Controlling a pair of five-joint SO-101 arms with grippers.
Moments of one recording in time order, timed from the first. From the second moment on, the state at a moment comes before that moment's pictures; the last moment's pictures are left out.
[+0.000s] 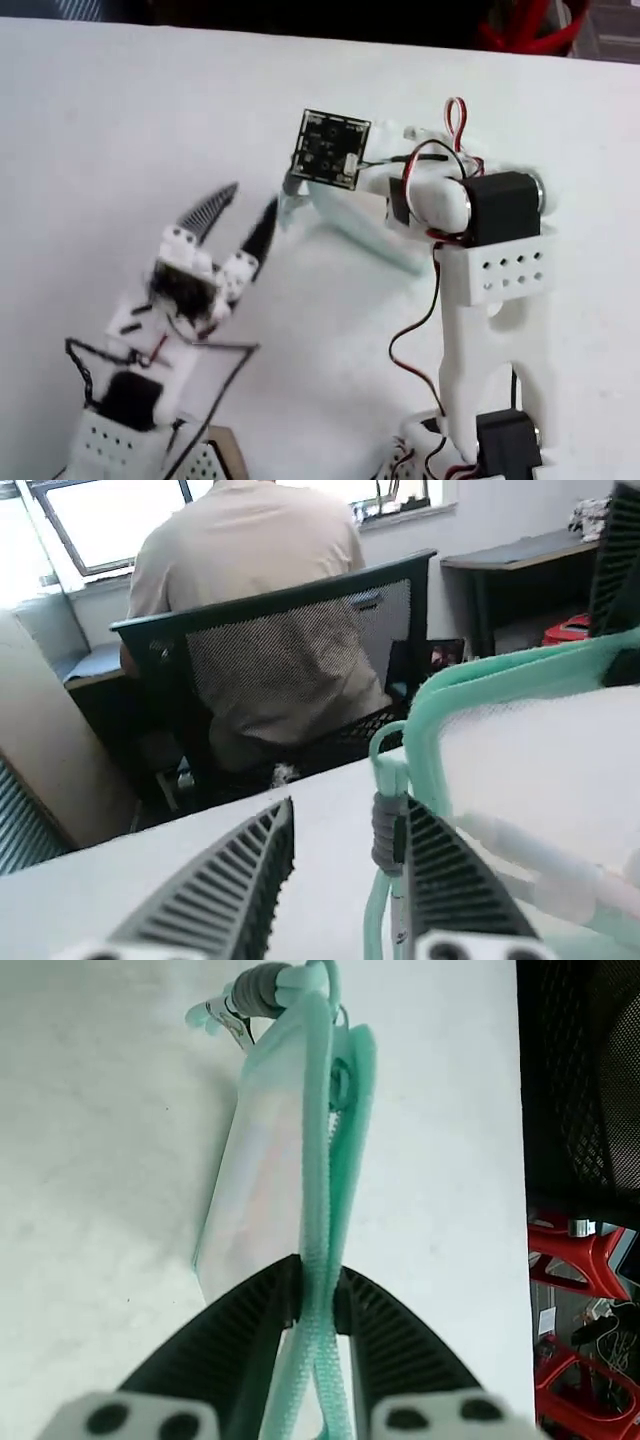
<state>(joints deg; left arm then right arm) 14.5 -86.3 76.7 23.3 -10.7 -14.2 -16.2 -15.6 98.0 69.0</state>
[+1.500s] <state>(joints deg) 18.0 -34.8 57.5 15.5 -23.4 -14.2 -16.5 -6.4 93.6 69.0</state>
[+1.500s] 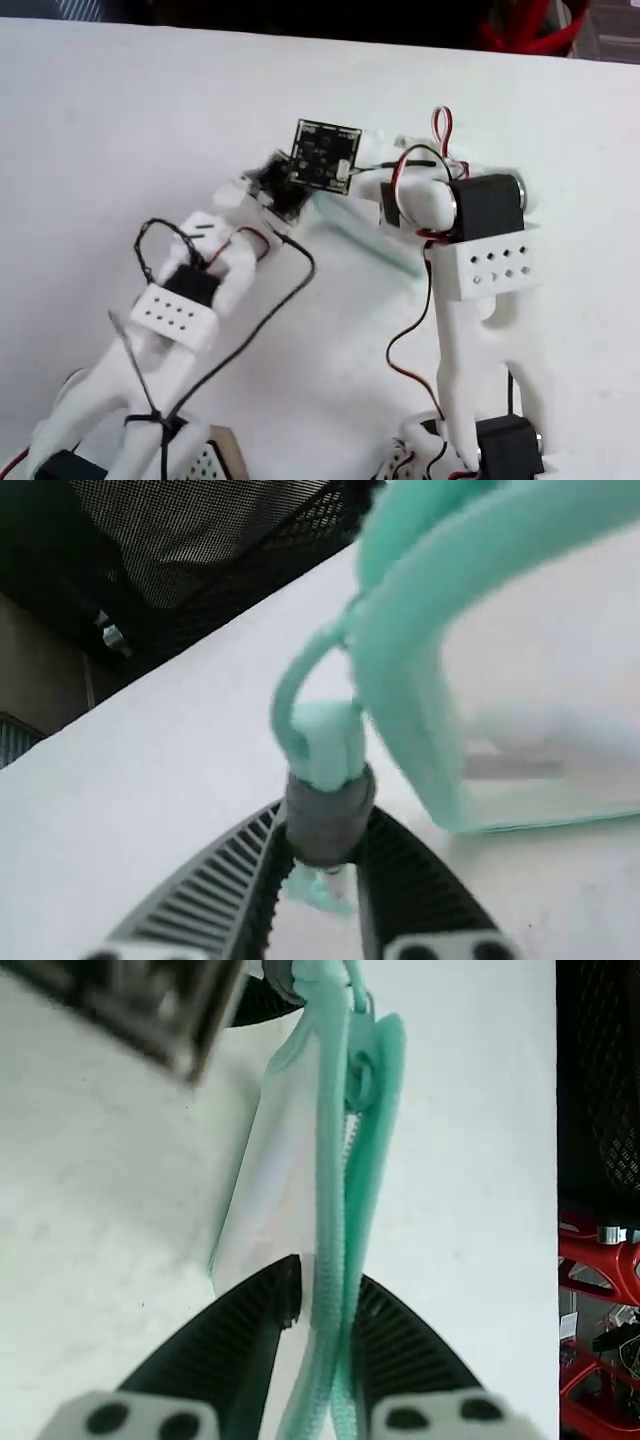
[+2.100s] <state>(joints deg) 13.0 -43.6 57.5 15.2 -22.3 -14.3 -16.5 -6.3 93.6 67.1</state>
